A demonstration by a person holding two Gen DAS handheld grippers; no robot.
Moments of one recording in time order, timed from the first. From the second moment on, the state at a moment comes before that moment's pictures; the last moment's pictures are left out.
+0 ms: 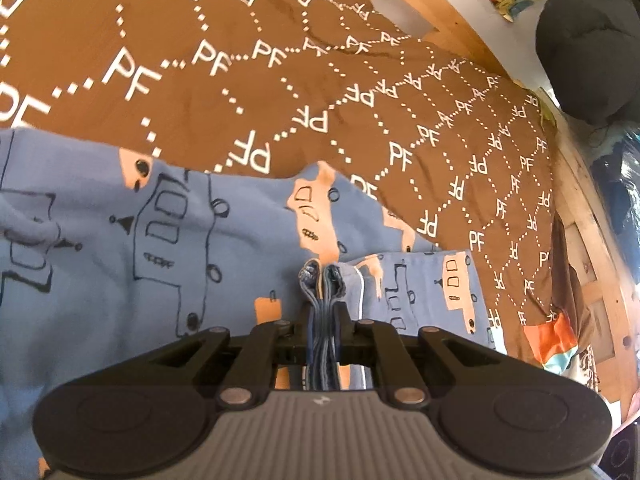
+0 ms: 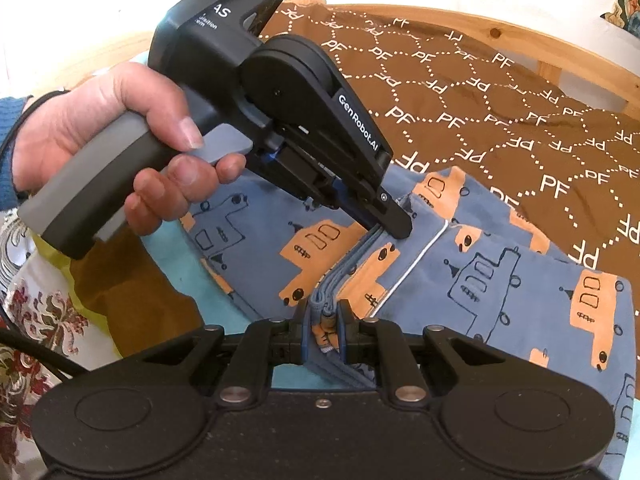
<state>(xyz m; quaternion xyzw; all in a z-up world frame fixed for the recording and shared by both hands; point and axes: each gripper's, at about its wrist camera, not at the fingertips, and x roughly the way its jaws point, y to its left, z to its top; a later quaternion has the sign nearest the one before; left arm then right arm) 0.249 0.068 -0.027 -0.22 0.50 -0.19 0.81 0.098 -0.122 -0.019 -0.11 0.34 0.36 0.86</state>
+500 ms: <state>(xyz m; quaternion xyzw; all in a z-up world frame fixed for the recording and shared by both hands) 0.230 0.029 -0.014 -0.09 0.45 -0.07 0.89 0.153 -0.208 -0.015 -0.24 0.22 0.19 0.93</state>
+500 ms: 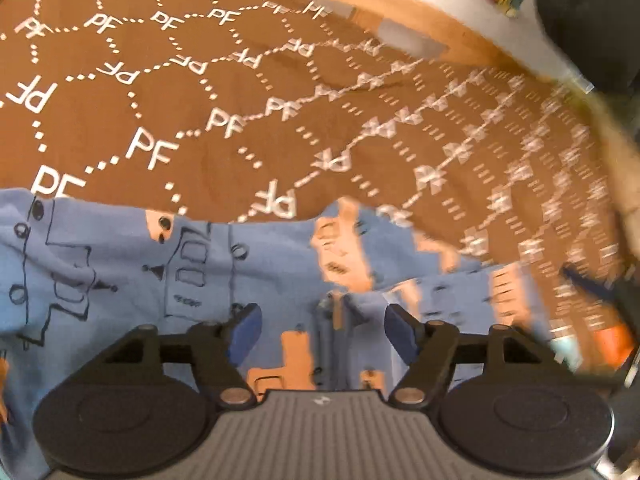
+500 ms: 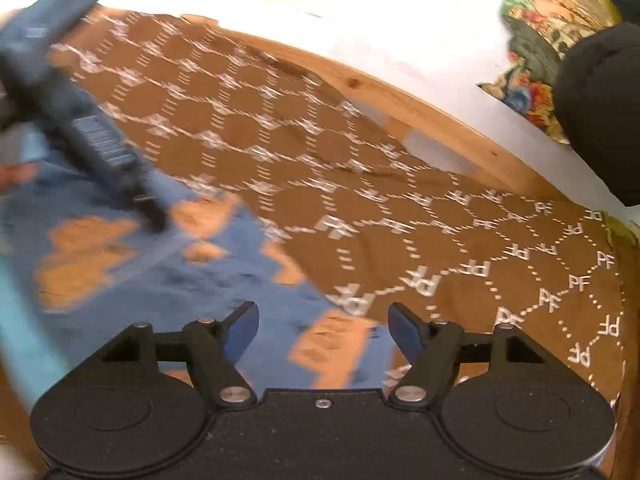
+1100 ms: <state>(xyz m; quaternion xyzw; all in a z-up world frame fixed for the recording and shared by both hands) 0.183 0.018 -0.026 -0.02 0.43 -0.03 0.90 0.171 -0.230 -0.050 -0.26 0.25 0.13 0.92</state>
